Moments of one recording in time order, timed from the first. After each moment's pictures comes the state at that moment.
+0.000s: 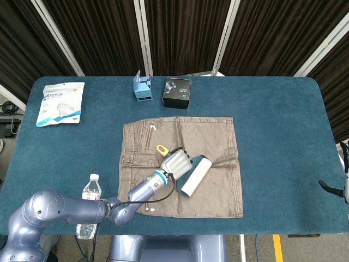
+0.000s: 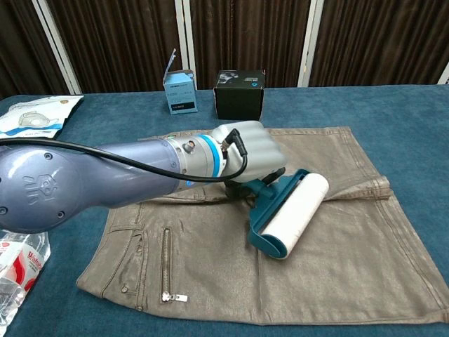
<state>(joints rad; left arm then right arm) -1.26 -1.82 -0.09 -1.31 0.82 0.79 1.10 0.09 -1.11 0.19 -1.50 -1.28 1.43 0.01</state>
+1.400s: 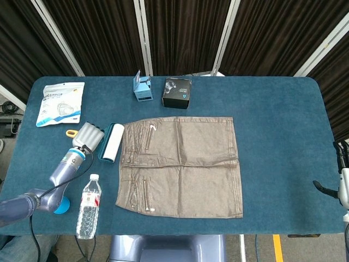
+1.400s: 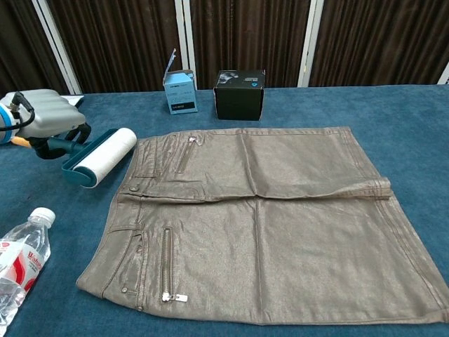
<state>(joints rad) -0.93 -1.46 0.11 -1.20 0.88 0.84 0.76 0.09 -1.10 0.18 -1.55 -1.34 1.48 -0.01</state>
